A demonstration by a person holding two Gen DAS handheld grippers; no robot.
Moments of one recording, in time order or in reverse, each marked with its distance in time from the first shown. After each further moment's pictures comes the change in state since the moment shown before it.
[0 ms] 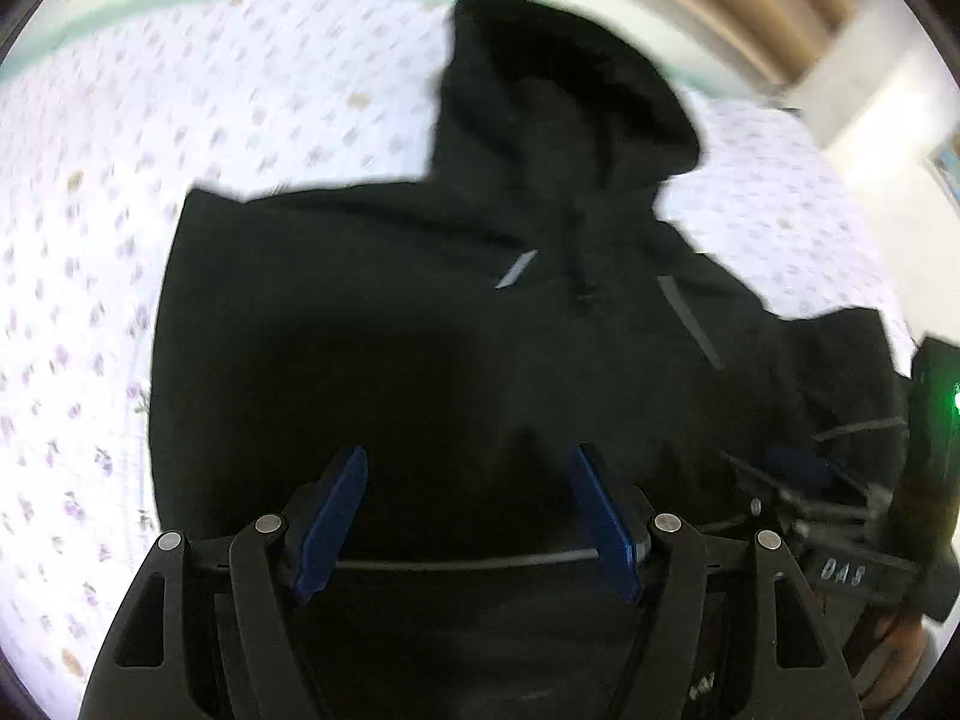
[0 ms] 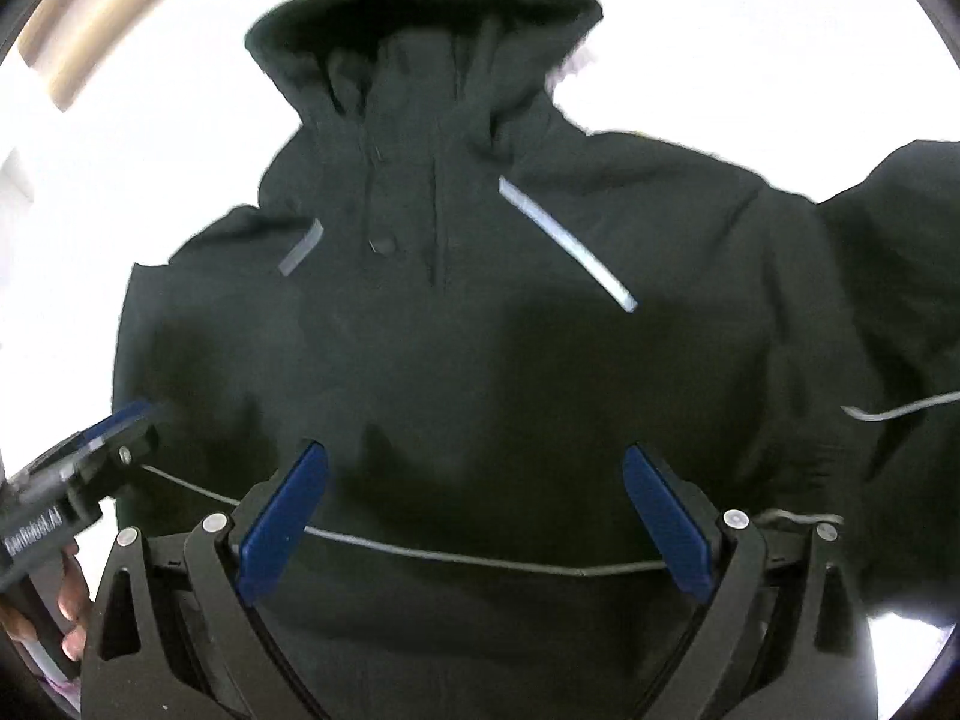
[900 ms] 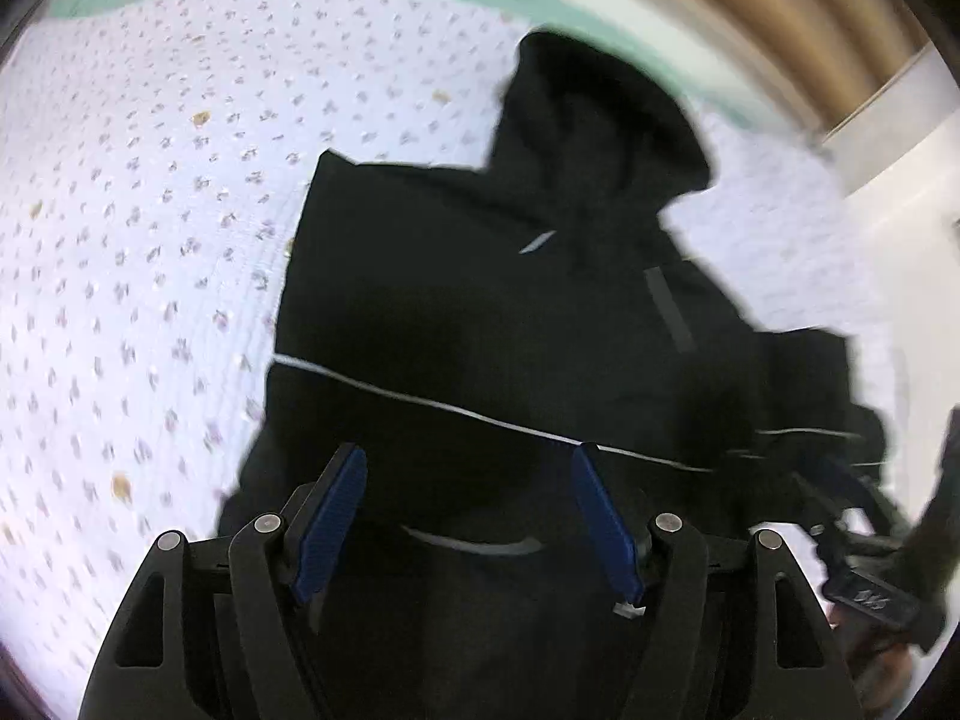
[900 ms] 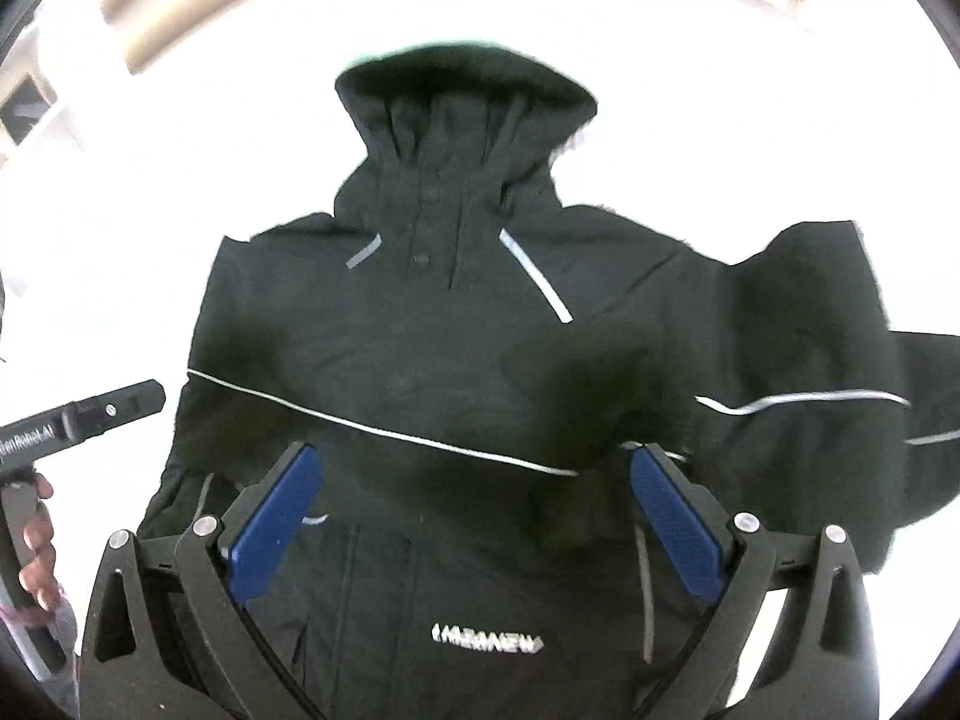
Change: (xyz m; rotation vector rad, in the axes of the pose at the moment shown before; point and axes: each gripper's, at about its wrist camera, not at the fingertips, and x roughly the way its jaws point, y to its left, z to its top) left arm -0.130 -0.017 -0.045 -0.155 0.017 0.017; right arm -0.146 -0.012 -0.027 -0.138 -0.111 0.015
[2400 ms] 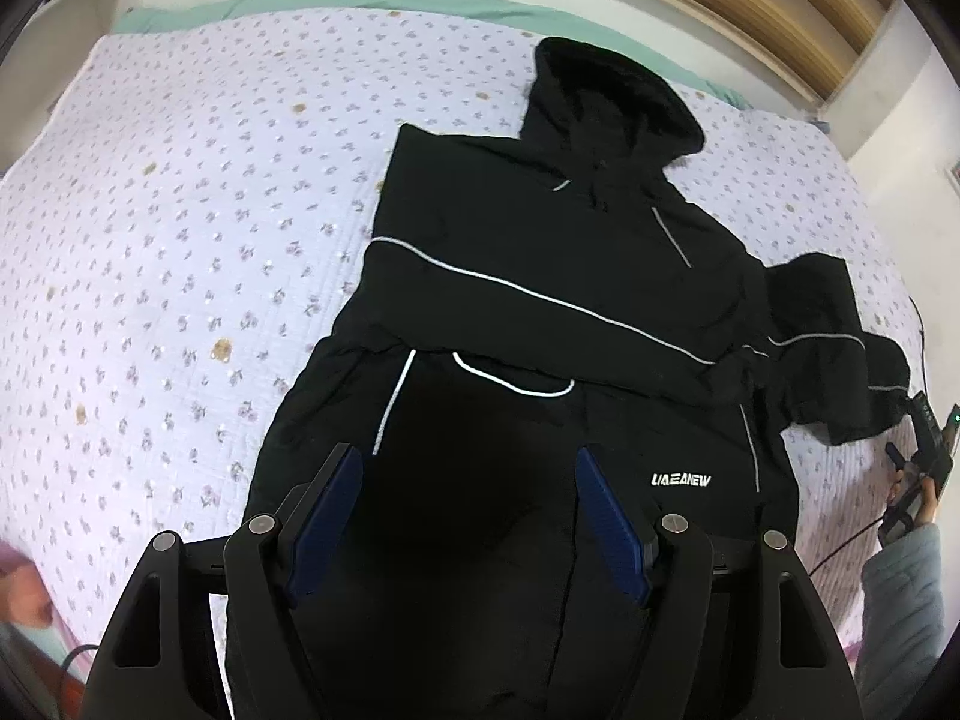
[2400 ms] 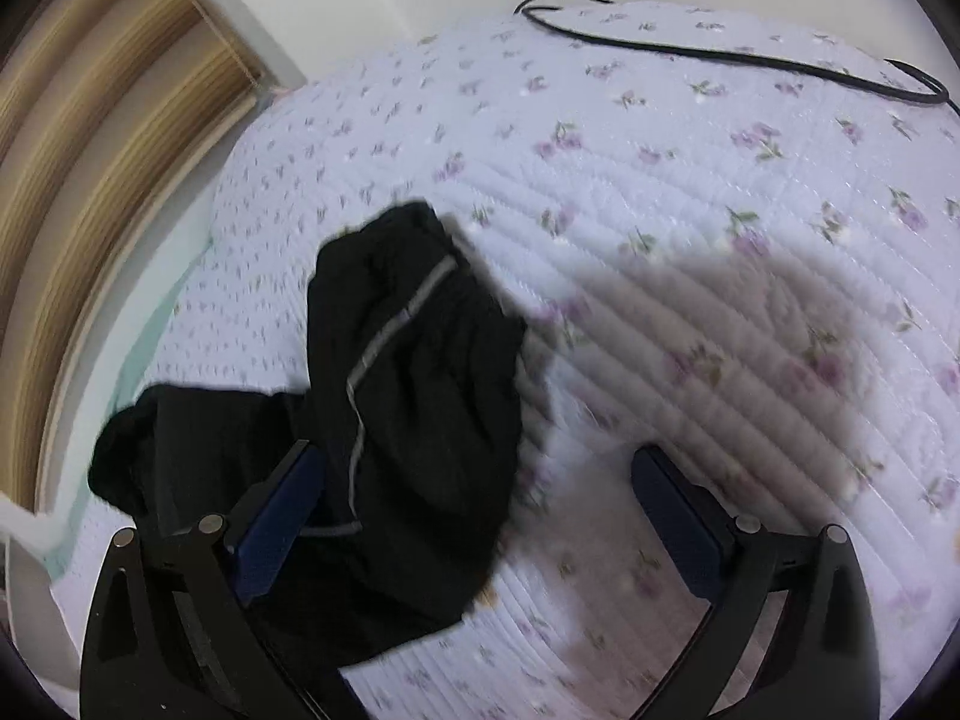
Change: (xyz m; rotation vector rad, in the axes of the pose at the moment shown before) left arm -0.061 -0.009 -0.108 0.014 -0.048 0.174; right arm -0.035 -0.413 -0.111 0.830 -0.309 -0.129
